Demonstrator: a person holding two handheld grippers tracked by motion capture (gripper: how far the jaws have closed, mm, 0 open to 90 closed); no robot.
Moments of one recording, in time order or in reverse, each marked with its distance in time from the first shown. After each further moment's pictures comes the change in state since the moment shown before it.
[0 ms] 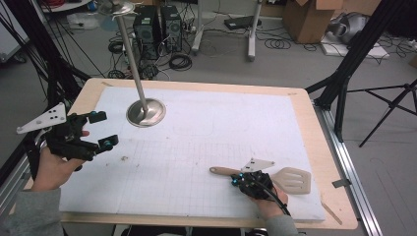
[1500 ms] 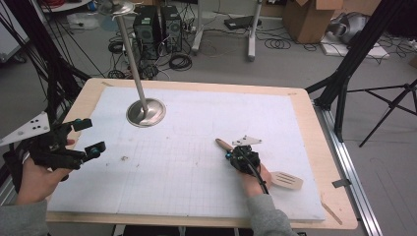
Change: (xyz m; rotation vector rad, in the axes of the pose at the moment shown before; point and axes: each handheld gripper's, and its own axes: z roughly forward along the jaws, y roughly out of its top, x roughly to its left) left arm -0.005 -0.010 -0.031 0.010 0.076 -0.008; right arm -0.028 0.046 0.051 -0.043 -0.204 0.151
